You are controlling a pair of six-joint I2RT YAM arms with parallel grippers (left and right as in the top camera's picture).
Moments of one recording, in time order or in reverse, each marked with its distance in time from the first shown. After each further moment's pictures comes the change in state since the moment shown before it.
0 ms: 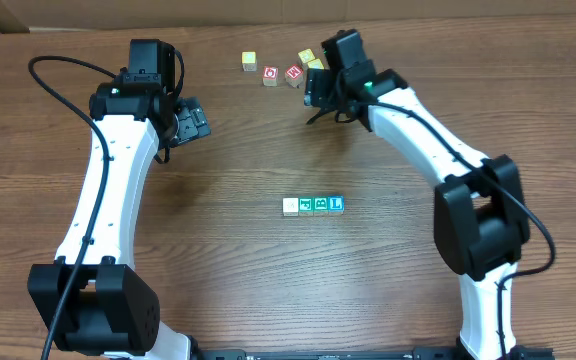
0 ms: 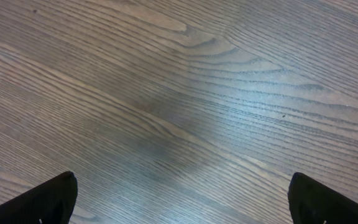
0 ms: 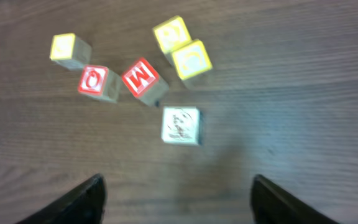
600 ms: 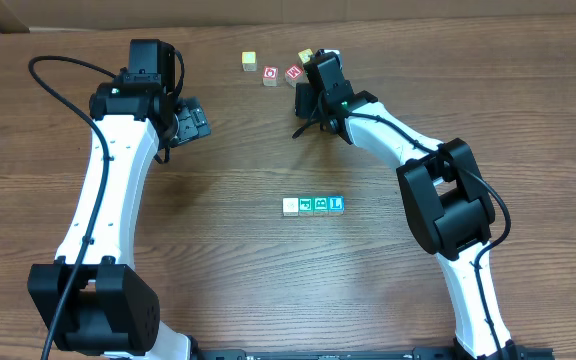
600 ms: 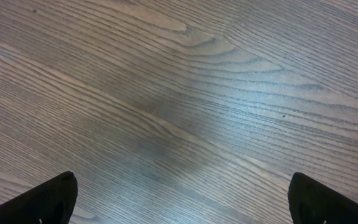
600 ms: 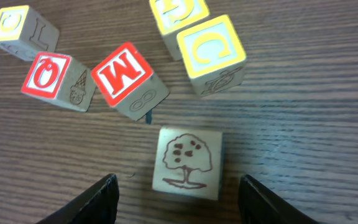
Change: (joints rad) left arm 0.000 0.000 0.000 0.000 0.000 0.000; right arm 0.023 0.187 0.000 0.226 0.048 -0.030
